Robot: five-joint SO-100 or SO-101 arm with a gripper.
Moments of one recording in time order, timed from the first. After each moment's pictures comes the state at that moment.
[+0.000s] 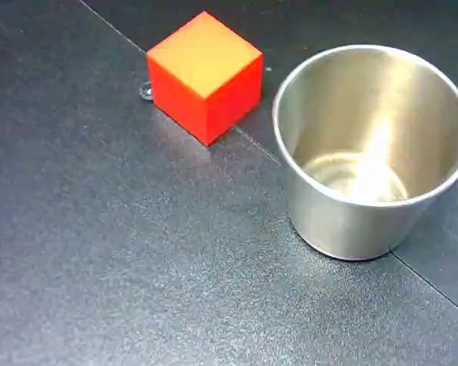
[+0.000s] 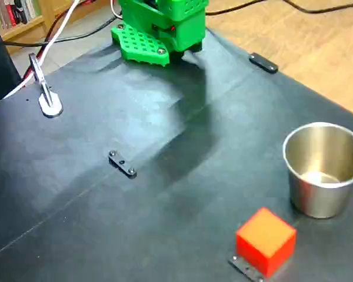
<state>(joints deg) 0.5 128.5 59.2 99.0 -2.0</state>
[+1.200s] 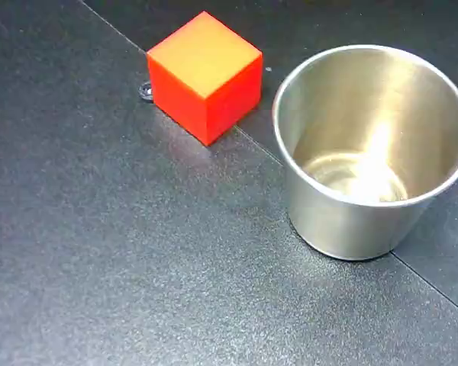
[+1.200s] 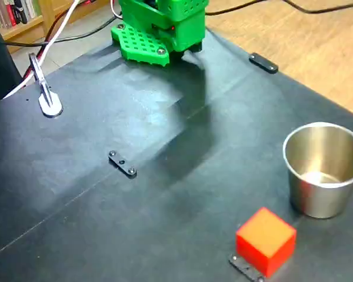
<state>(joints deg) 1.1 128.5 65.9 99.1 -2.0</state>
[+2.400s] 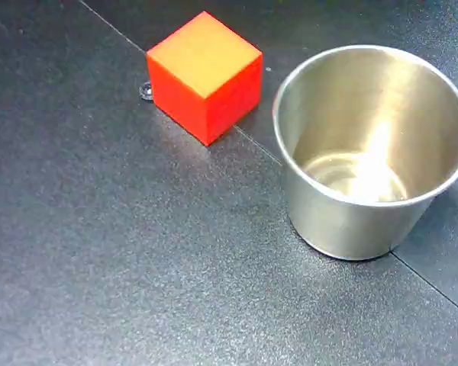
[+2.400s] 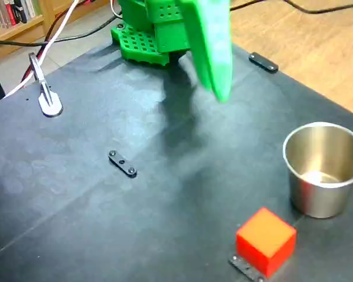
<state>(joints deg) 30.1 90.5 56.6 77.3 -7.3</state>
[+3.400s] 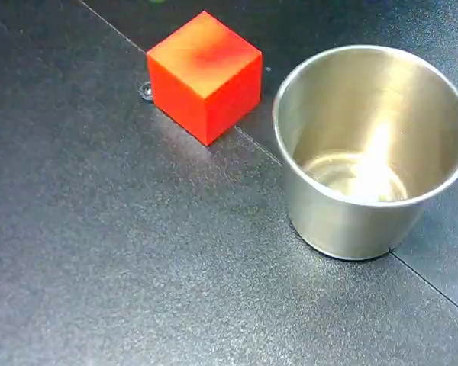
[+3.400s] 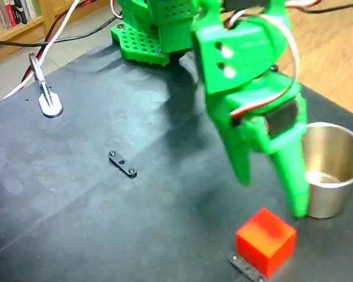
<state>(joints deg) 23.9 65.0 49.7 75.8 -24.9</state>
